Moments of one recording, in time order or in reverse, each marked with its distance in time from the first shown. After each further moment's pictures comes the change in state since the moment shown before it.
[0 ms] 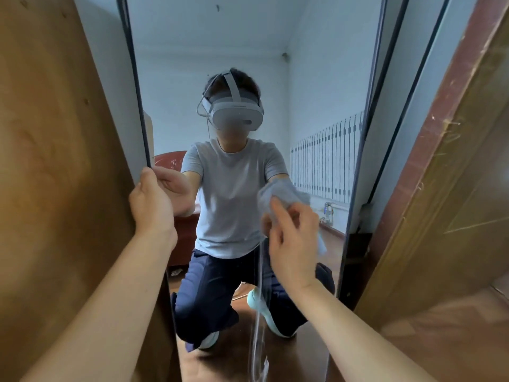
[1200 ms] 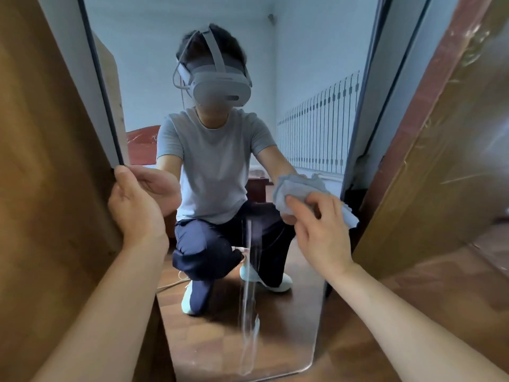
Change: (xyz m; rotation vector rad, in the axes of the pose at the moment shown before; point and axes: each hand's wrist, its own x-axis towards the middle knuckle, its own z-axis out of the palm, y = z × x) left_hand -0.028 -0.077 -0.048 0.138 -0.004 0.014; right_hand -0.064 0.078 -0.031 -0.260 -0.207 -0.210
